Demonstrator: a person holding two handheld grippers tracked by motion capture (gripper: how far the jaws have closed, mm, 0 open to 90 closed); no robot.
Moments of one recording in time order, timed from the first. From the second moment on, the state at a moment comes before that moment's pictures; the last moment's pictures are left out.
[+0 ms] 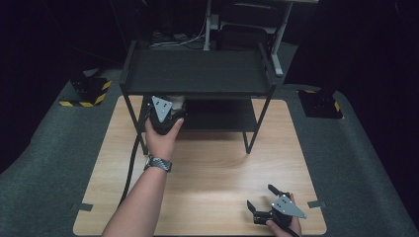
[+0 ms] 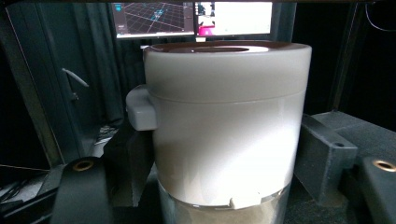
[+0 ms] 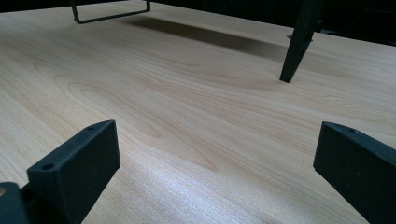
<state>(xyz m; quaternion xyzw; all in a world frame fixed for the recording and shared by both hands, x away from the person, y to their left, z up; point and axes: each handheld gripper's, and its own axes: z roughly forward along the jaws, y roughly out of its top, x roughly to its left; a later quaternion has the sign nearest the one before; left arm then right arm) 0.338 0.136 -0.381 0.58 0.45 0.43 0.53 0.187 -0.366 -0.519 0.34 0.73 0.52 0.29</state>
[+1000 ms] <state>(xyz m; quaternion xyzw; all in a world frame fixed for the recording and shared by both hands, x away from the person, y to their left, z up) 0.285 0.158 -0.399 0.59 0.42 0.41 0.55 0.188 -0.365 -0.518 0.34 0.73 0.51 0.29</state>
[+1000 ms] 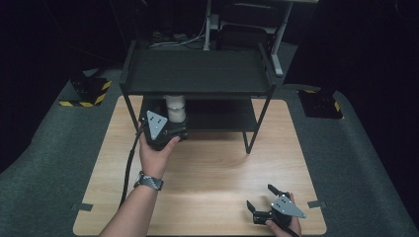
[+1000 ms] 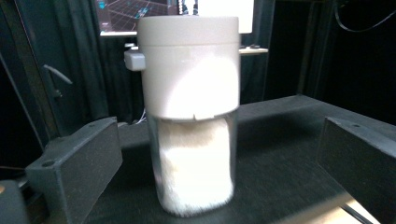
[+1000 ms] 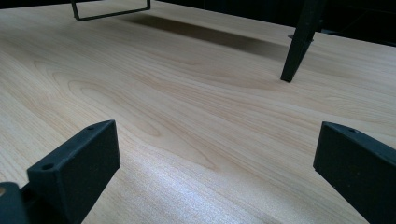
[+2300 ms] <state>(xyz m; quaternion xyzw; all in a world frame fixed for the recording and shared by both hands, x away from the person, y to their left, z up) 0.169 0.214 -0.501 0.60 0.41 0.38 0.57 0.187 -0.363 -0.518 0.34 0.74 0.51 0.29</state>
